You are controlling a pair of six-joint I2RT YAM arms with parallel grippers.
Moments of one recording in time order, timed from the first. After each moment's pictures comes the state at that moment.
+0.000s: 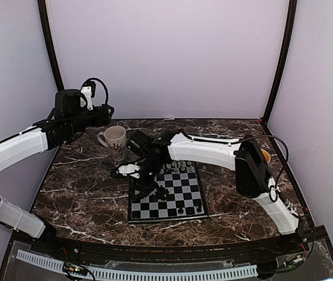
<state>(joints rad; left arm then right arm) -0.43 1.32 1.07 -0.05 -0.15 -0.21 1.07 2.43 2.19 -0.93 -0.37 -0.51</state>
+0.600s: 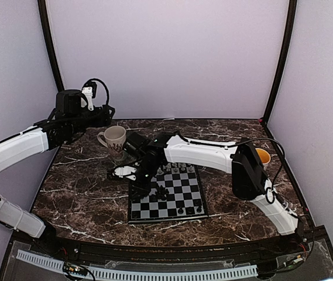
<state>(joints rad) -0.43 1.33 1.07 -0.05 -0.13 -0.21 1.09 2.48 2.26 -0.96 -0.39 -0.48</state>
